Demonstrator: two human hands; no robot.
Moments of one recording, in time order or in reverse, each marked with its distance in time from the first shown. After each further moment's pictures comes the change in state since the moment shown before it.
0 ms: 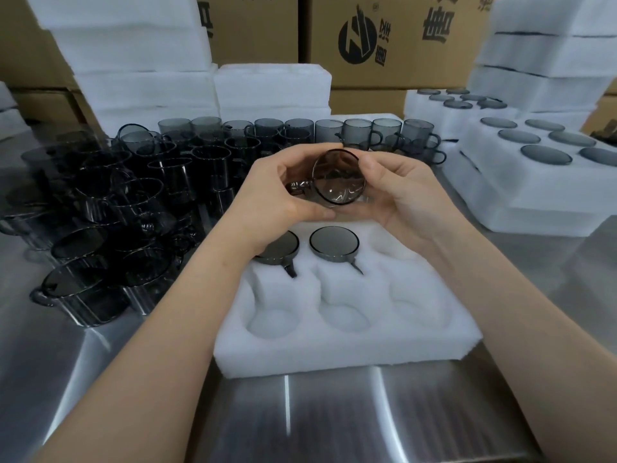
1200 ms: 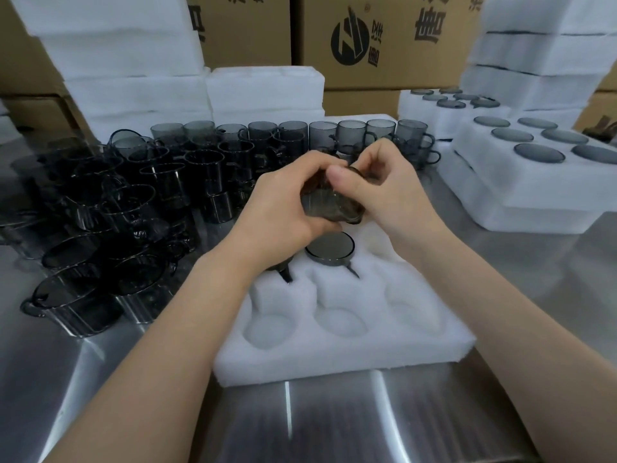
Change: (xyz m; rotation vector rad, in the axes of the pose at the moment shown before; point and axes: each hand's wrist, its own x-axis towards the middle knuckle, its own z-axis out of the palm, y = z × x) left_hand -0.005 0.006 0.012 0.367 0.001 0.128; right_hand -0.001 0.004 0.014 -0.466 0.249 -0.158
